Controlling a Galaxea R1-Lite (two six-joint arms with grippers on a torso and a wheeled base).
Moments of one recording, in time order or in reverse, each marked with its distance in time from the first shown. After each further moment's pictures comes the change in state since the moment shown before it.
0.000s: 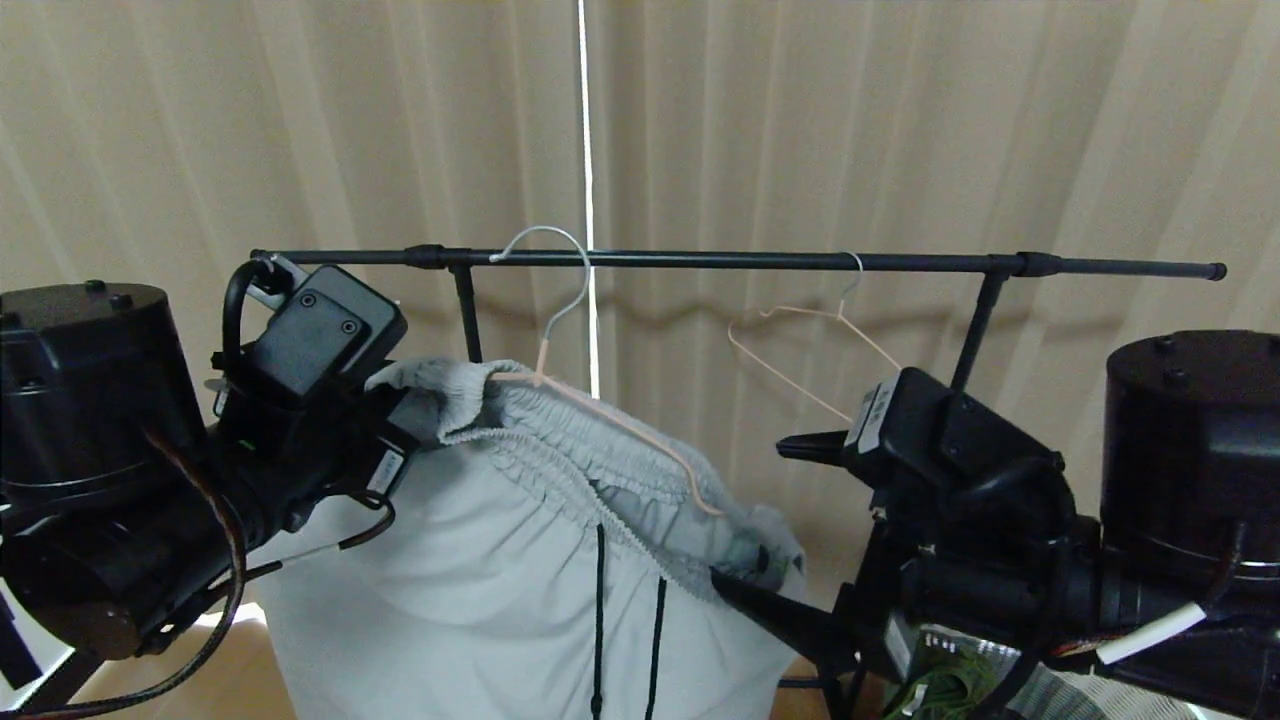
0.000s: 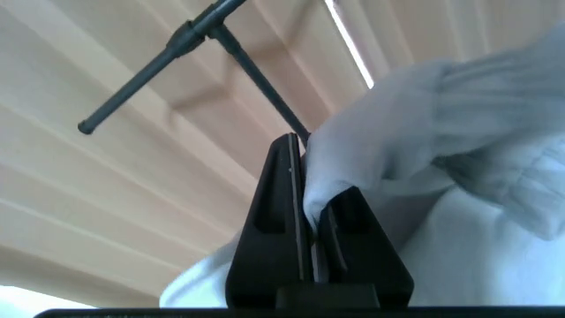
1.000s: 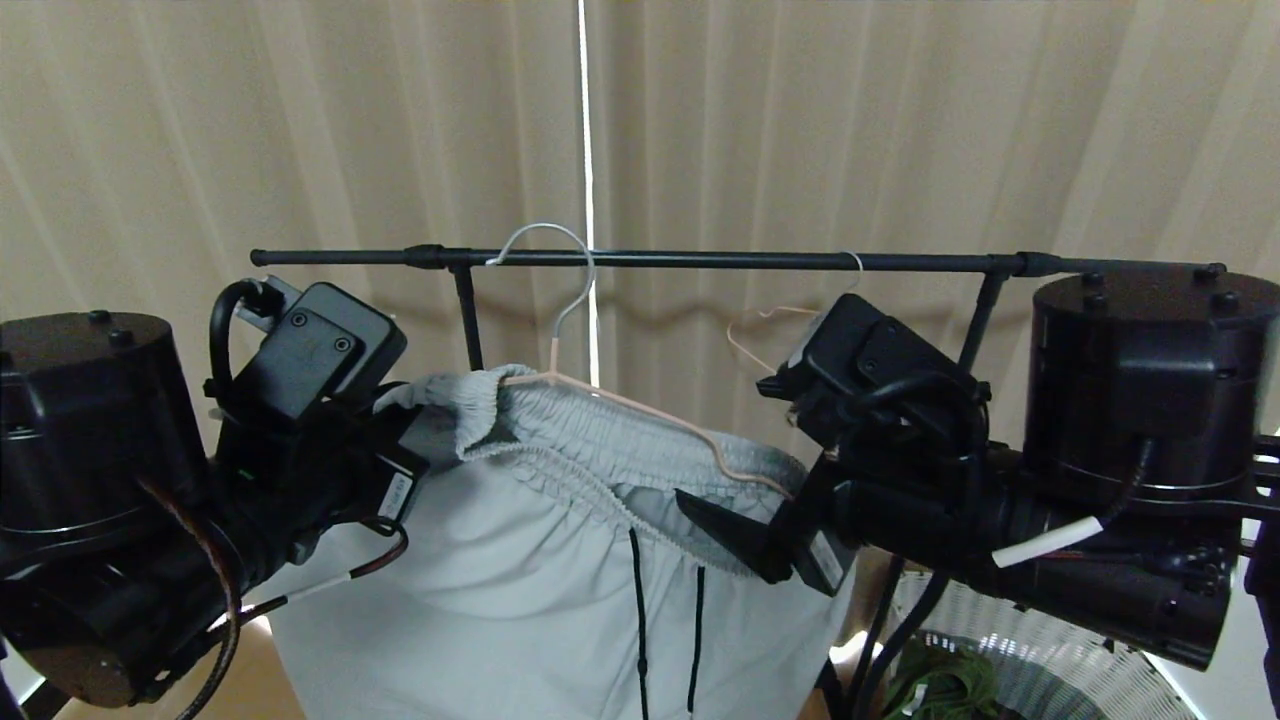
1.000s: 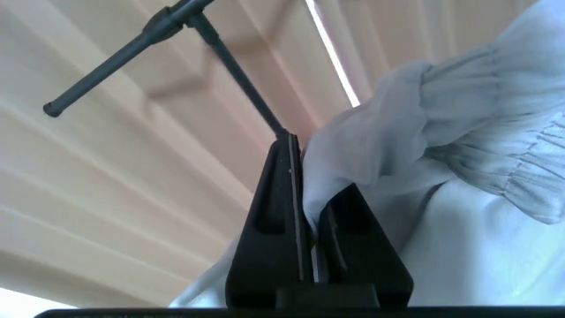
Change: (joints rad) left arm -0.068 -0.021 0.039 0.003 0.033 -0.093; right arm 0.005 0.092 -0.147 -0.015 -0.130 -0.015
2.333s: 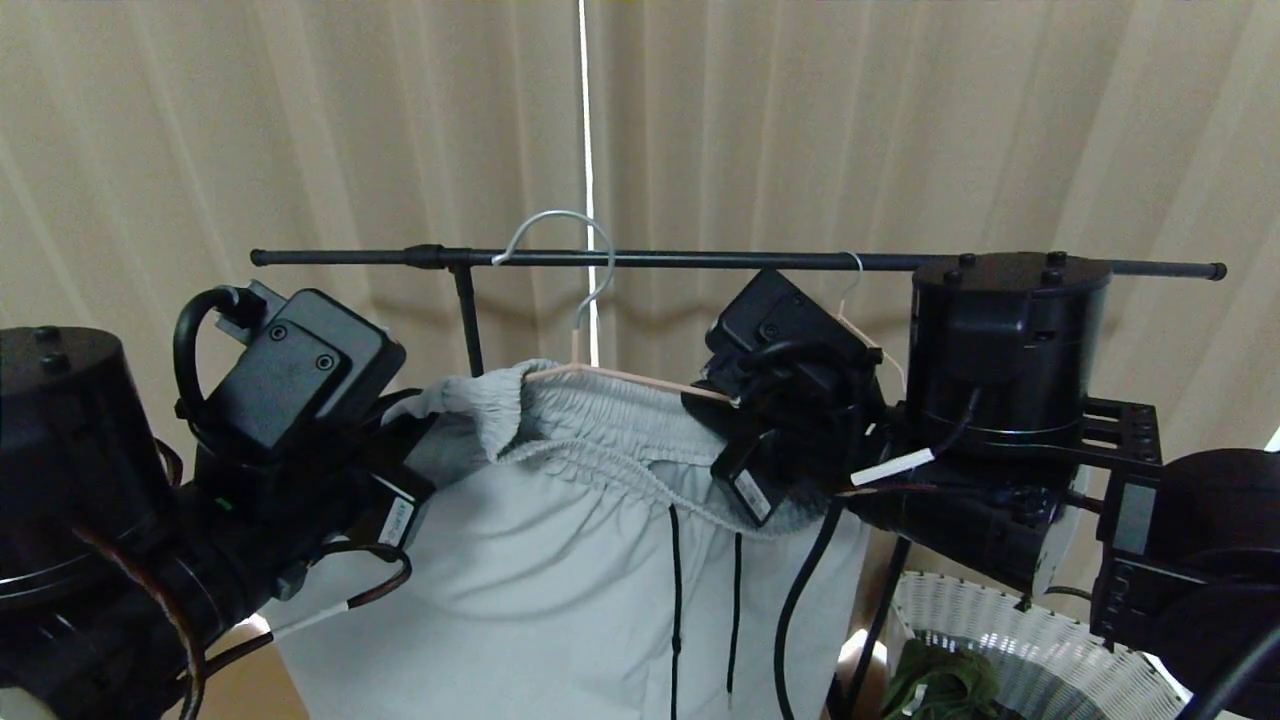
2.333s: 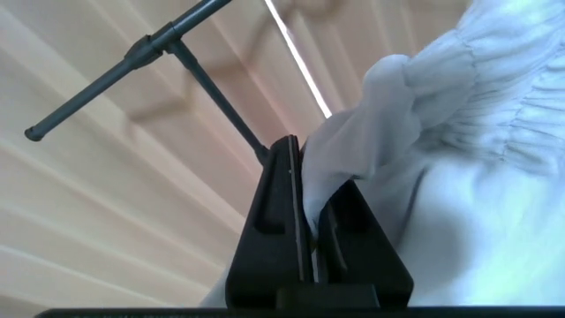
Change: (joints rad) left arm -0.068 -0.048 0.024 0.000 -0.003 -0.001; right arm -0.037 0.139 -0.097 -0.101 -0.058 -0.056
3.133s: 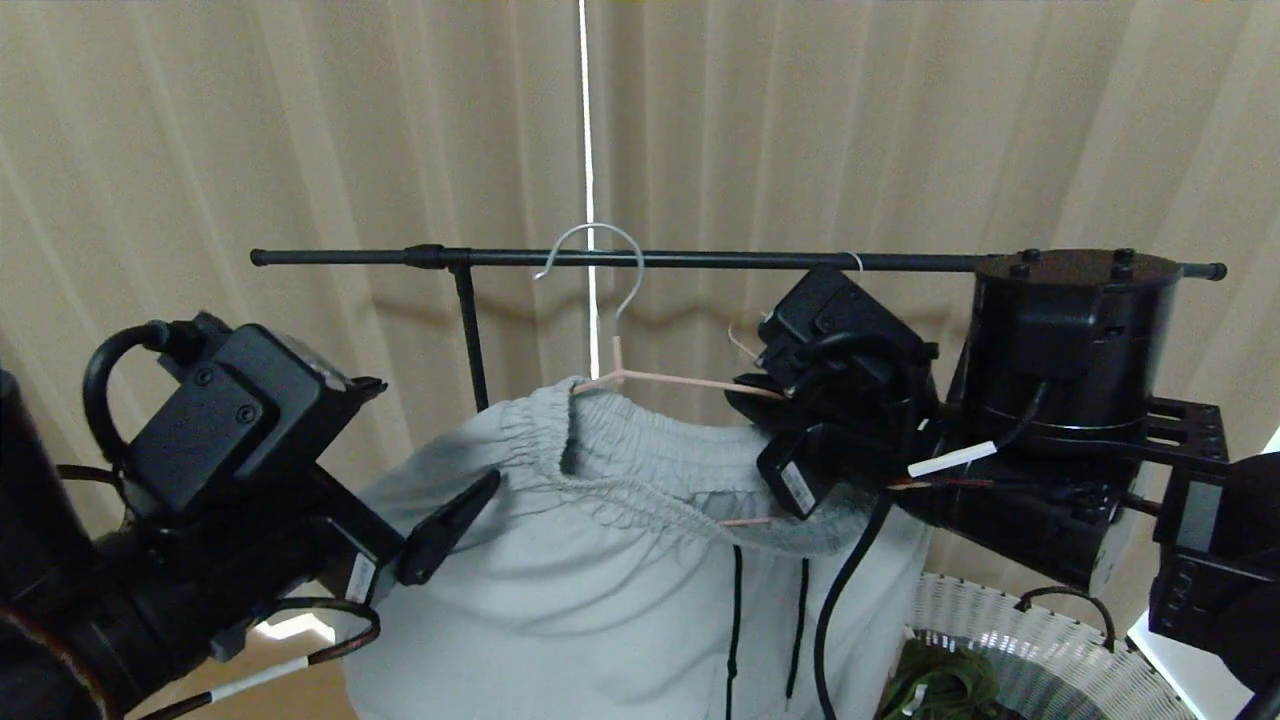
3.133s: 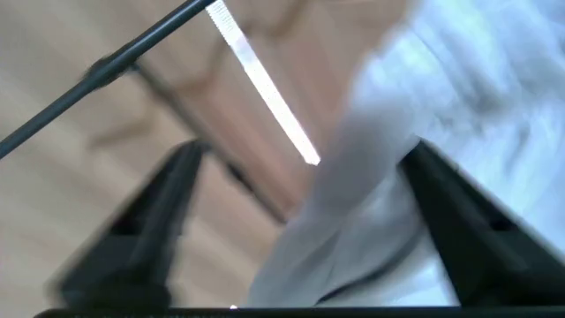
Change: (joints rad) left arm 0.001 -0.093 0.081 0.000 -0.205 -0.001; right arm -0.051 -0.066 0.063 -0.002 -0.009 0.000
